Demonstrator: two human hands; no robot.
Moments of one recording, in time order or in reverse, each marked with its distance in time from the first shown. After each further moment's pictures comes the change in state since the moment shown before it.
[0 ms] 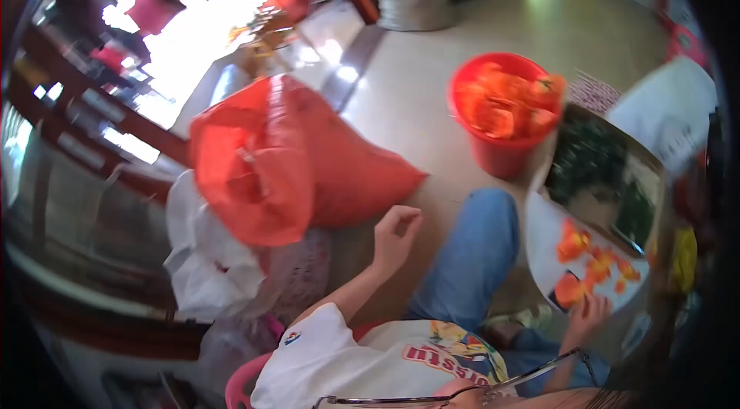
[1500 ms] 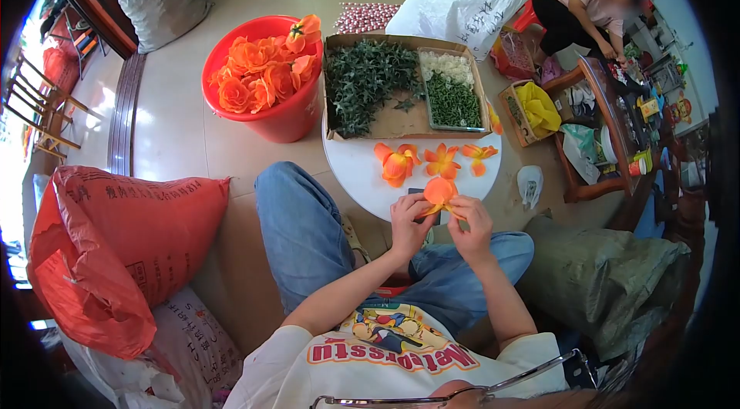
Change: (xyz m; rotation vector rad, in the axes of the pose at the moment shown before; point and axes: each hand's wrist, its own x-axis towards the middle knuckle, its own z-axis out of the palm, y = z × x) left_hand -0.151 0.075 0.292 -0.439 -0.546 0.204; right_hand 0.023 -0.034 -0.059 0.068 0.020 -0.110
